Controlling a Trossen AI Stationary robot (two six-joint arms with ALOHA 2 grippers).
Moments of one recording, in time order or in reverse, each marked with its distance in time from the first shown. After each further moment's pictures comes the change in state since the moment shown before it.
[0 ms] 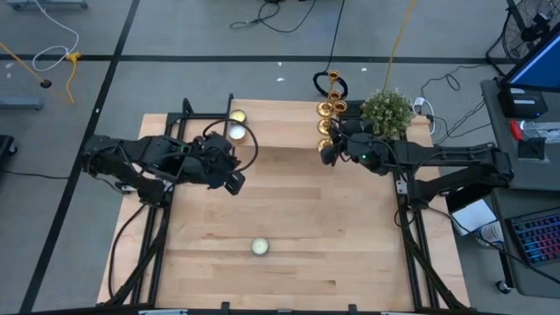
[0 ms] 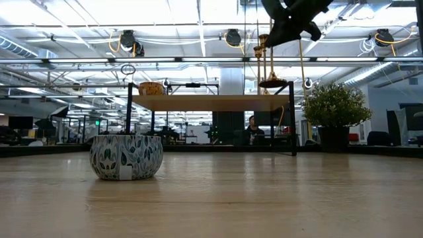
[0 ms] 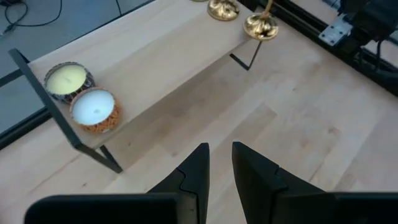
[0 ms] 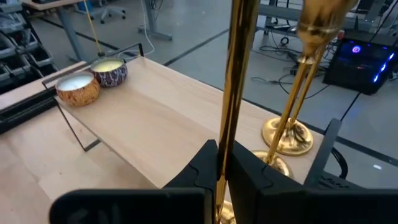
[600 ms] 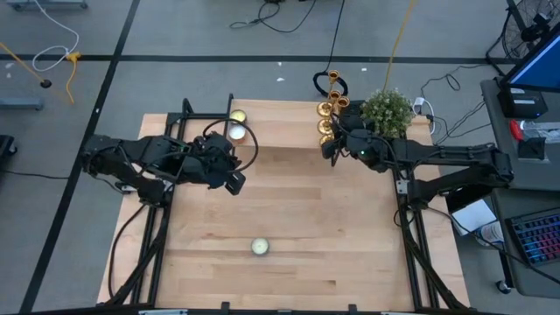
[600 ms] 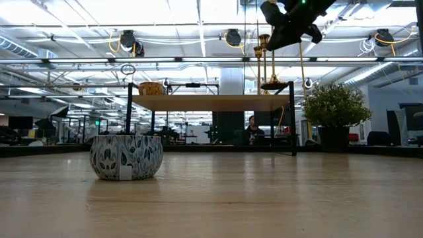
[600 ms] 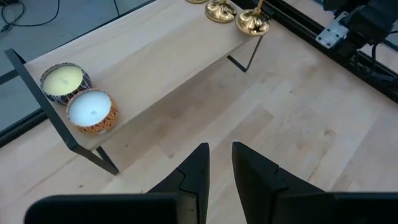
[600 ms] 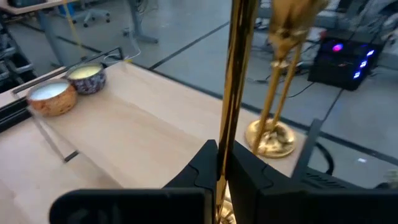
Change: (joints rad) left arm 0.000 0.000 0.000 0.014 0.001 0.000; right arm -0.046 0.004 -0.006 0.009 0.020 0.004
